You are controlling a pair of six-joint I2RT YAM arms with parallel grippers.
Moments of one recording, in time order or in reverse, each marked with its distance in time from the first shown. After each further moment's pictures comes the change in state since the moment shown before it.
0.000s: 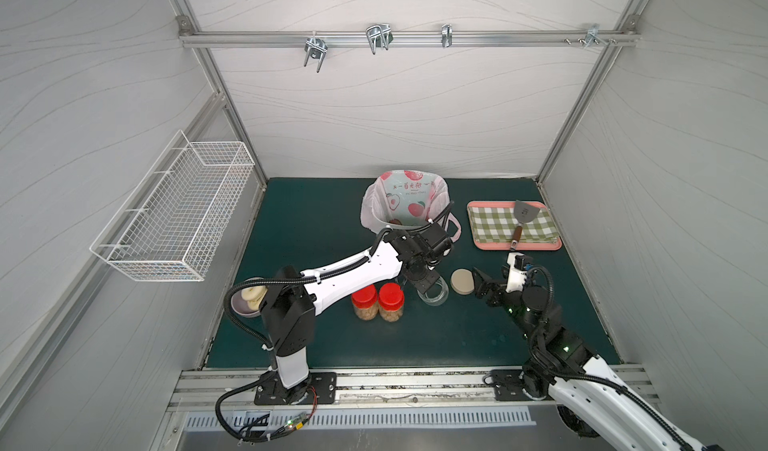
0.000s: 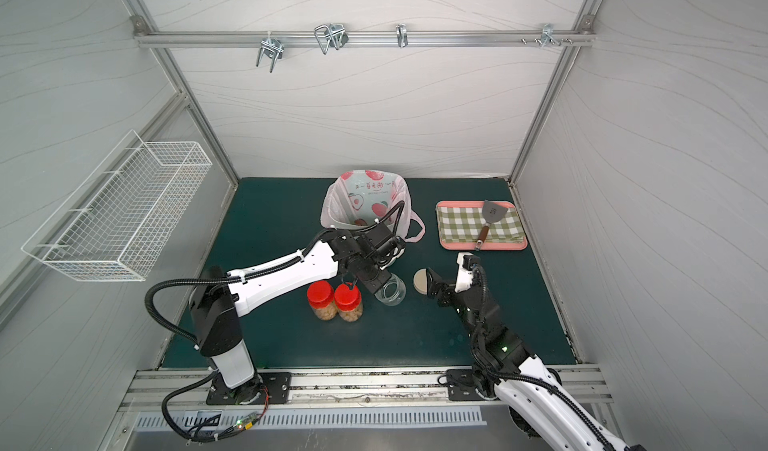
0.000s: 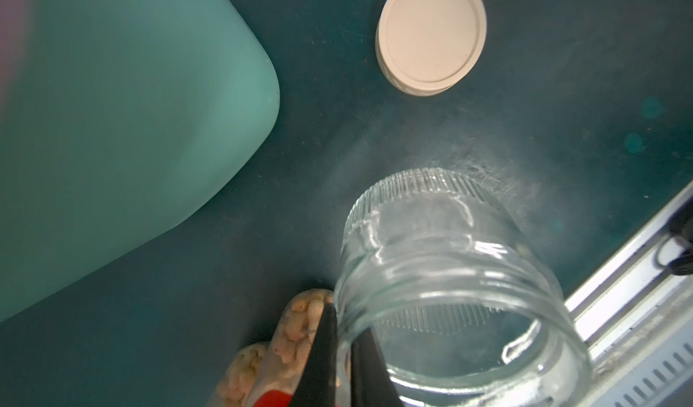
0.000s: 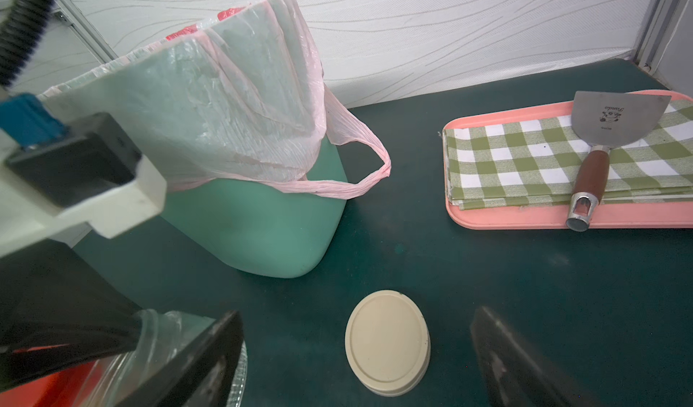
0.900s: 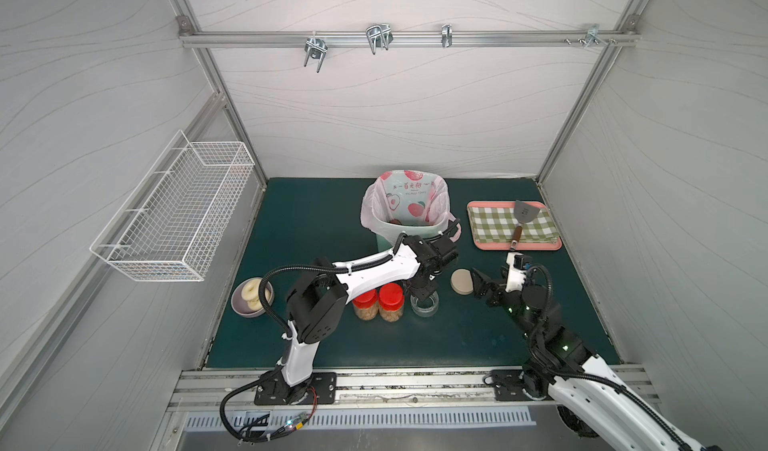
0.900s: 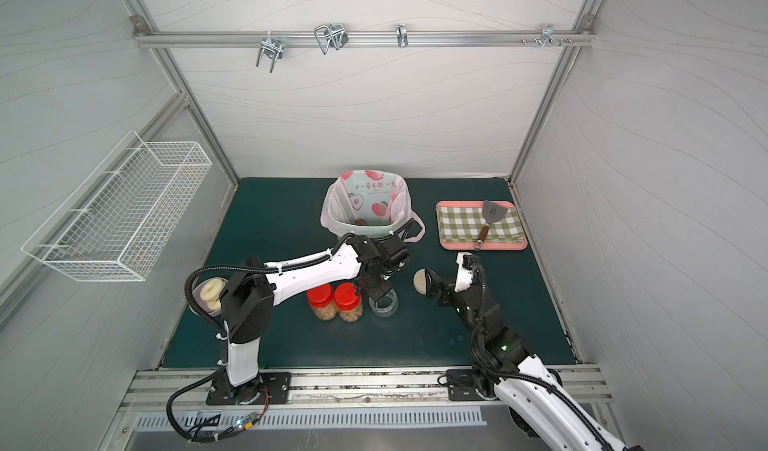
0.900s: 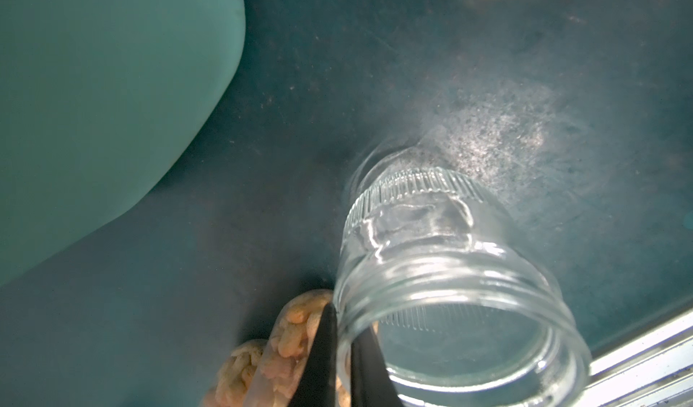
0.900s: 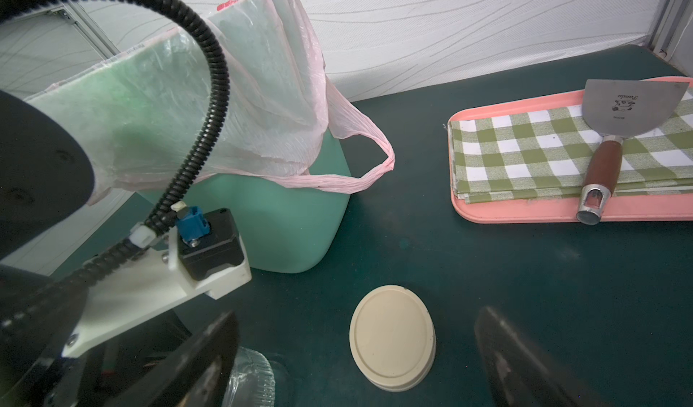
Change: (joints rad) left arm -0.012 0.154 0.034 -0.080 -0.049 -0.002; right arm -0.012 0.011 0.000 0.000 -0.033 0.011
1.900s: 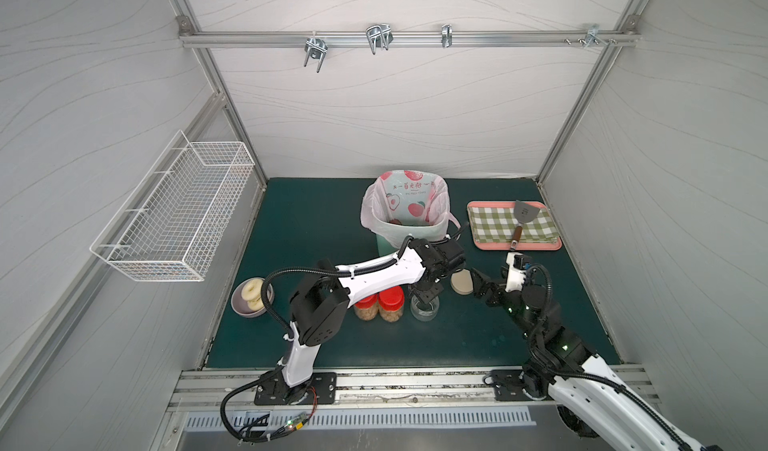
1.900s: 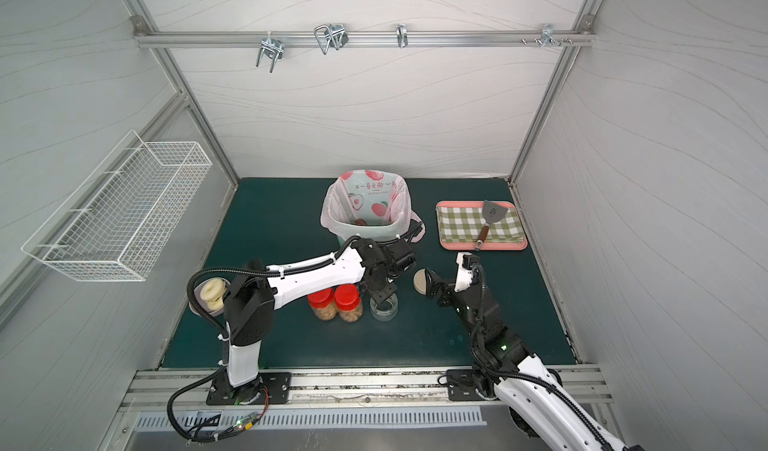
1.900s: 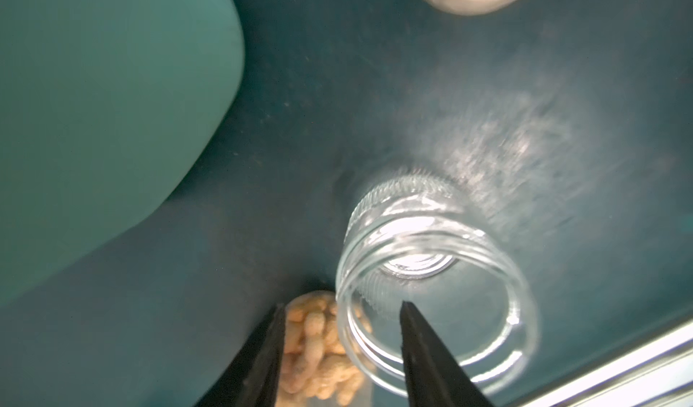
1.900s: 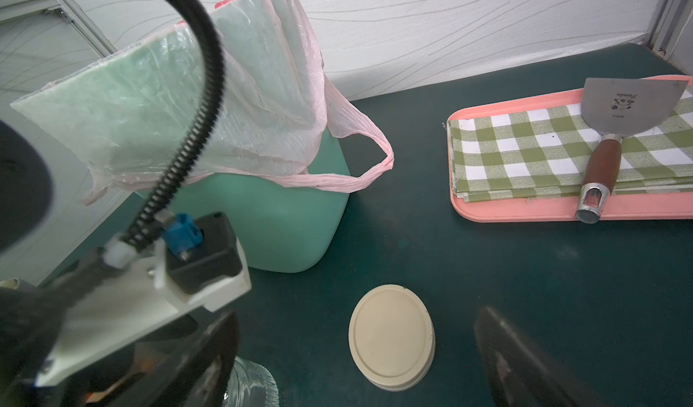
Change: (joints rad) left arm -0.045 -0.017 0.029 0.000 -0.062 0.002; right arm -0.005 0.013 0.000 0.000 0.002 0.003
